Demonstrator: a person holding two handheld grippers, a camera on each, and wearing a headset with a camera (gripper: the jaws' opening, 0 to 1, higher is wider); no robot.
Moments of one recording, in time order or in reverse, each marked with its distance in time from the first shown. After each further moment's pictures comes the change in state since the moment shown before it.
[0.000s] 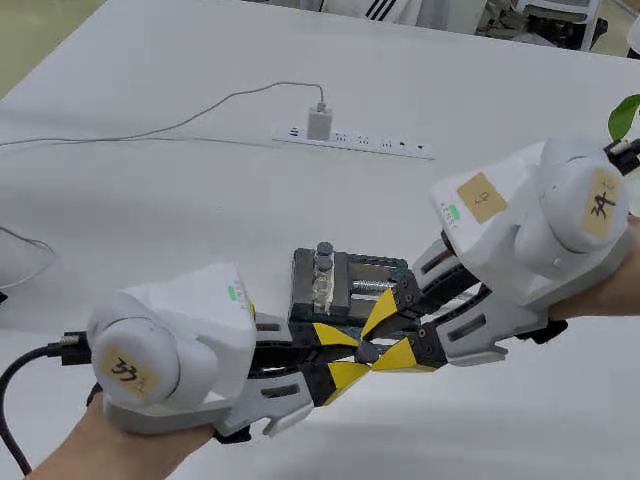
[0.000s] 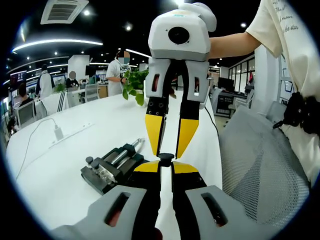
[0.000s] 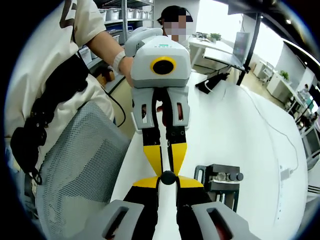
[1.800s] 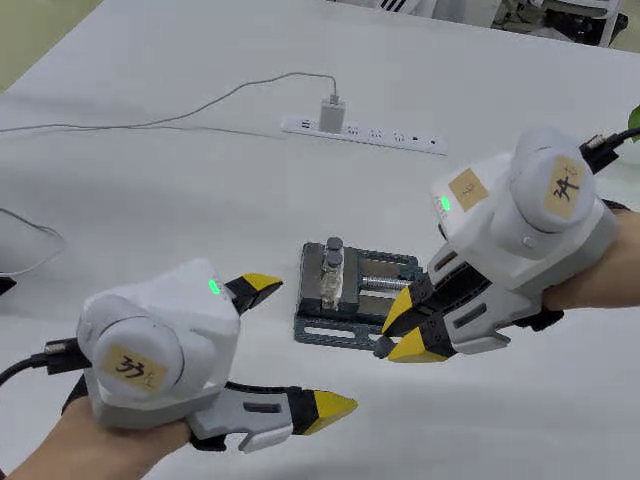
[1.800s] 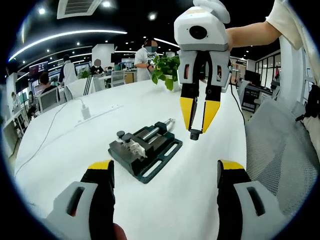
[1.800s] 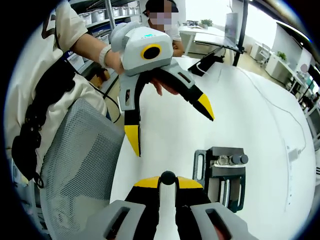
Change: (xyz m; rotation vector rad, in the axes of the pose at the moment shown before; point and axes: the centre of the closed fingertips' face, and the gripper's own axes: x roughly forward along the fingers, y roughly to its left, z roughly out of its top) left arm -0.026 0.048 -0.040 -0.059 0.106 0.256; right arm 0.011 -0.014 -0.026 0.122 0.080 0.039
